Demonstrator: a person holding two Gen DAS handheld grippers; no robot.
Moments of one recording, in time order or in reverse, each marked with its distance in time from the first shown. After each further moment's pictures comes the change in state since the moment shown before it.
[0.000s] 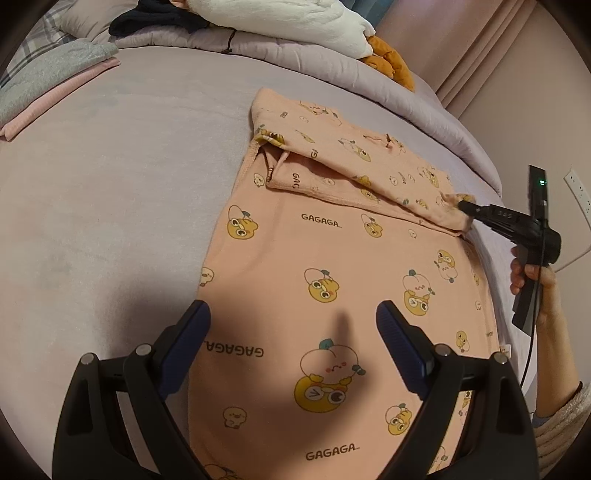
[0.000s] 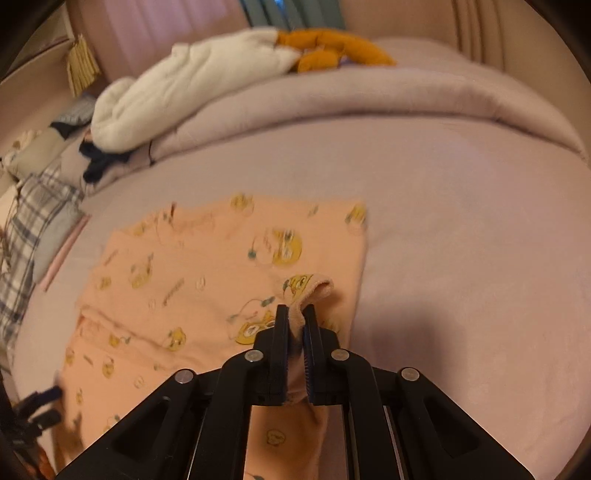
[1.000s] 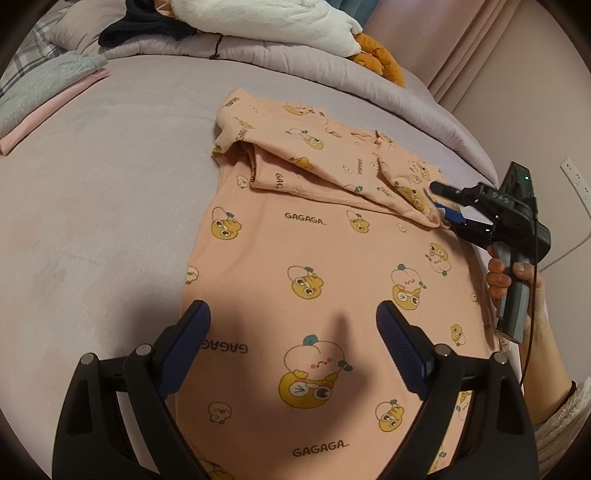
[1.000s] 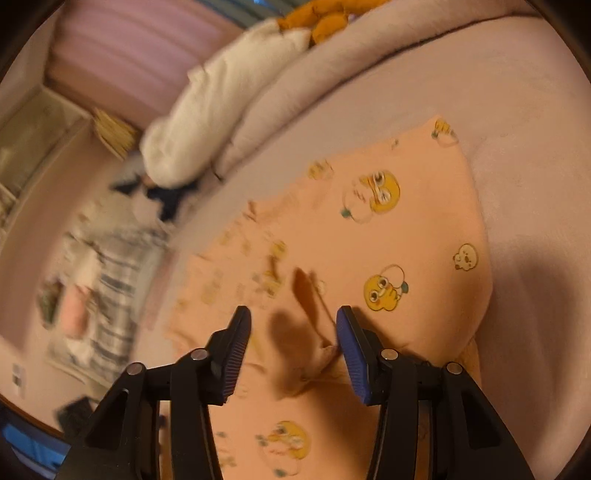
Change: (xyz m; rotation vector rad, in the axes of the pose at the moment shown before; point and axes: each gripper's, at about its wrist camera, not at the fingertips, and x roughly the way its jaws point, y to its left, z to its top) left arm 0.000 -0.013 -0.002 0.027 -0.007 0.001; right arm 0.024 0.015 -0.022 0.217 0.029 0.430
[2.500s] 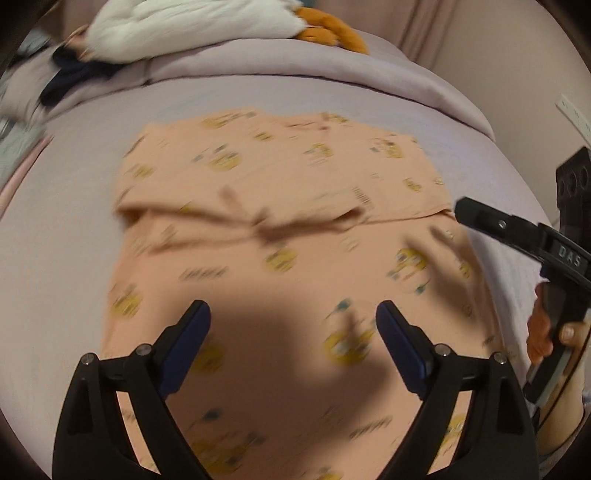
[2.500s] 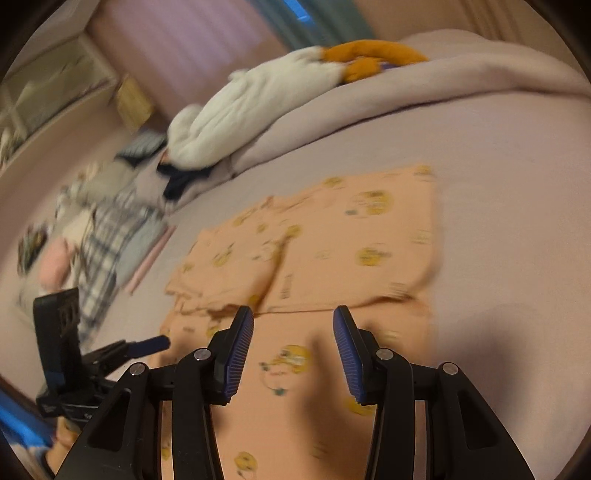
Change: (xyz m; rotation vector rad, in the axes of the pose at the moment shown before) left arm 0.038 -0.066 0.034 0.192 0.055 0.064; right arm -0.051 0.047 -0.035 -0.271 -0.085 -0.083
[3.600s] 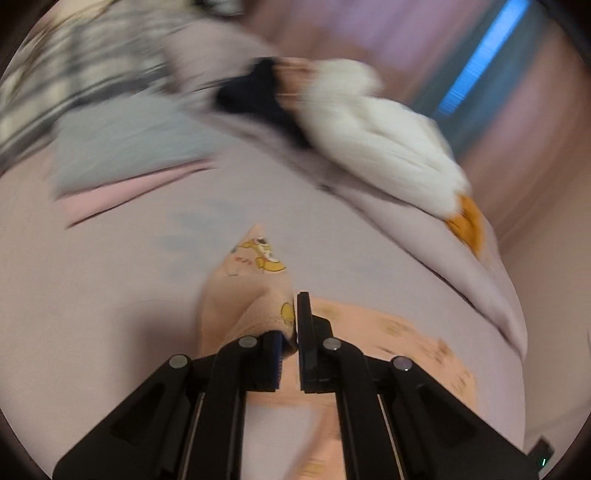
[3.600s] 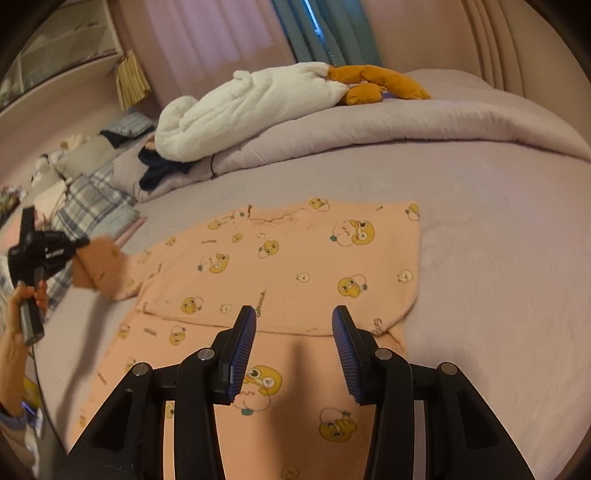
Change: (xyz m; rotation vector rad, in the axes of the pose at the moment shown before) left arm -0.090 0.171 0.099 -0.522 -0.352 0.108; right arm -0.013 -0.018 0.002 -0.042 -0.073 -0.155
